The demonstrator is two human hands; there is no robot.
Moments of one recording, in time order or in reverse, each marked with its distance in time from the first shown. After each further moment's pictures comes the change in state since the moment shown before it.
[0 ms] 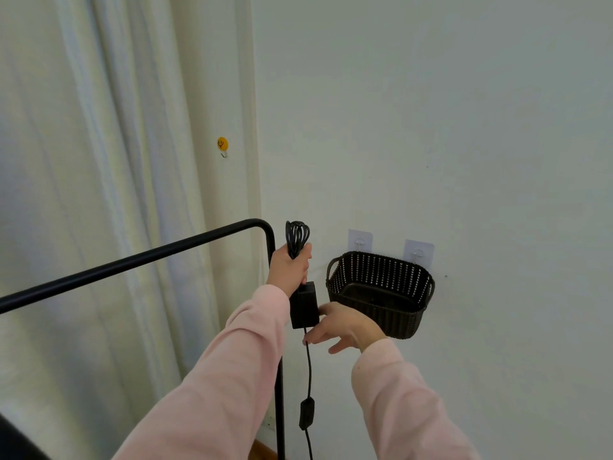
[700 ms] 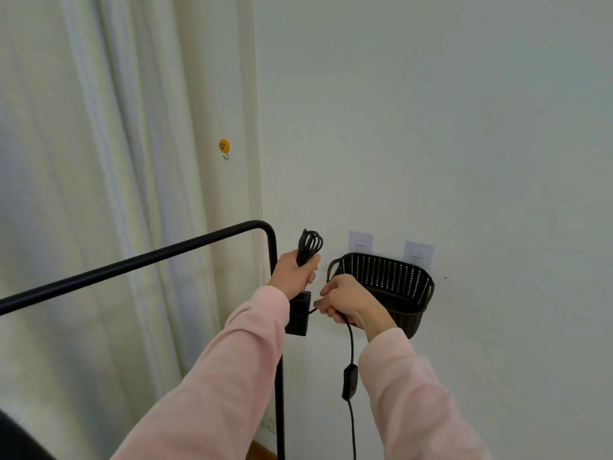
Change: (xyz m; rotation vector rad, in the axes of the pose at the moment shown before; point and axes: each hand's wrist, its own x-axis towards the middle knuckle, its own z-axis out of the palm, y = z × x) left_hand -0.003 -0.001 -0.006 0.253 -0.165 0.032; right_hand -0.016 -0.022 -0.020 0.217 0.209 -0.125
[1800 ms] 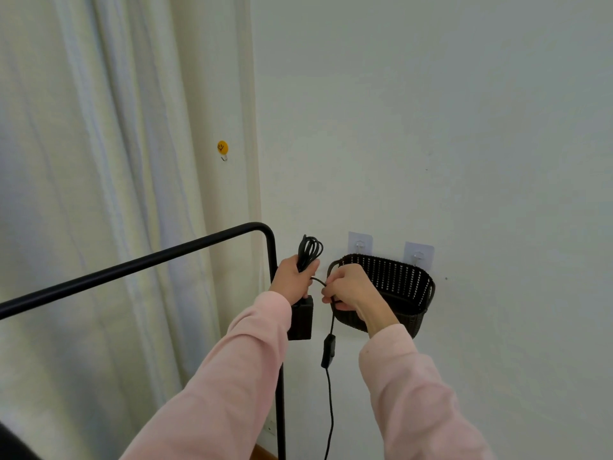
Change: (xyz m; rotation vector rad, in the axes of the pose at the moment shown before) left_hand 0.000 -0.005 0.005 0.055 0.036 -0.022; right_hand 0.013 -0.007 -0.006 -0.028 0.180 -0.093
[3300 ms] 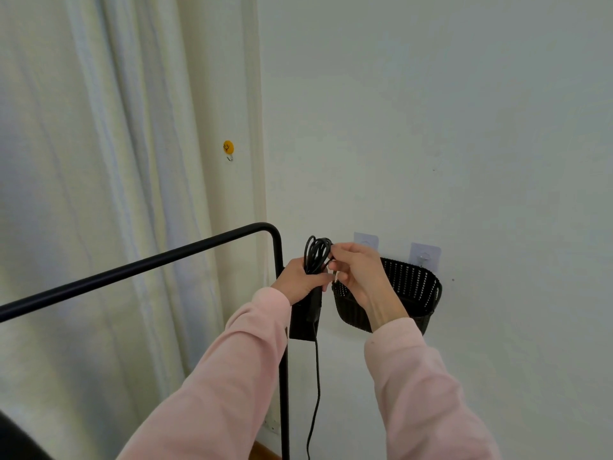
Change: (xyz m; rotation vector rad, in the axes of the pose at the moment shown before) left_hand -0.006 0.006 -0.012 0.002 -0.208 0.045; right_hand -0.004 -0.021 -0.005 0.790 -0.001 -0.160
